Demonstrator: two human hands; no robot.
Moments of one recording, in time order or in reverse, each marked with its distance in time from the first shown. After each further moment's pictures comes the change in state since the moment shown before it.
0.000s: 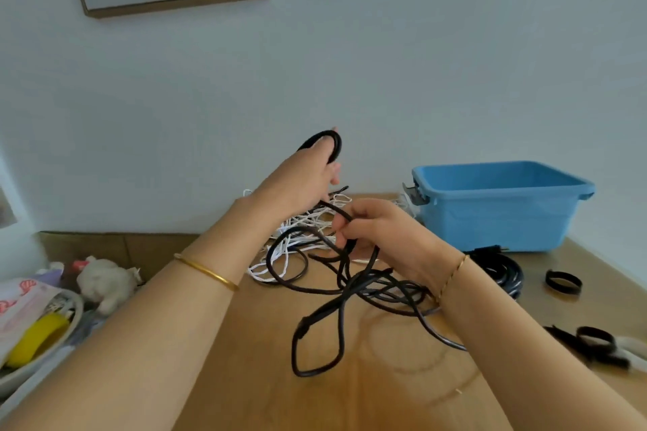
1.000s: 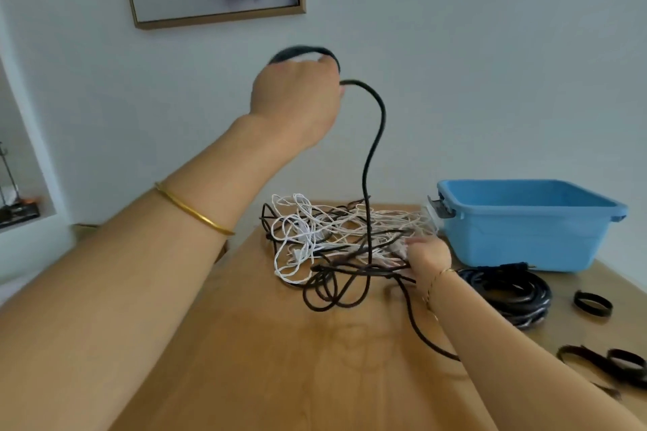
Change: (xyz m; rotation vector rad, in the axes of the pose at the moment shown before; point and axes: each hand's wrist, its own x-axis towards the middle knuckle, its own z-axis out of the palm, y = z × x) left_hand -0.007 0.036 -0.102 0.793 0.444 0.003; right_hand 0.052 0.084 -0.020 -0.054 0.772 0.438
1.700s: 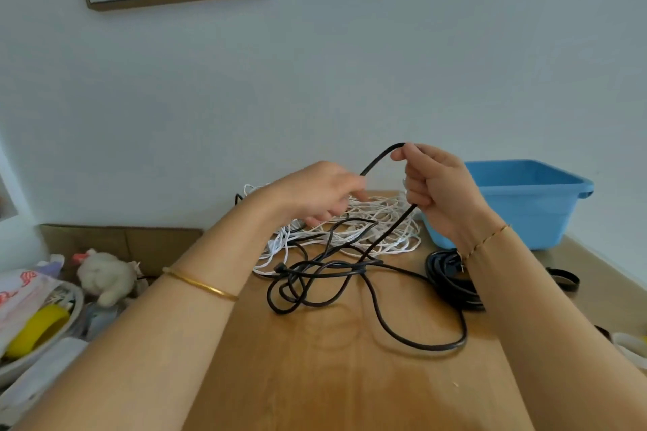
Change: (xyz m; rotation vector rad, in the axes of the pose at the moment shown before) left_hand -0.051 0.057 0.064 -1.155 -0.867 -0.138; right_hand -0.043 -0.073 -0.073 0.484 -0.440 -0.480
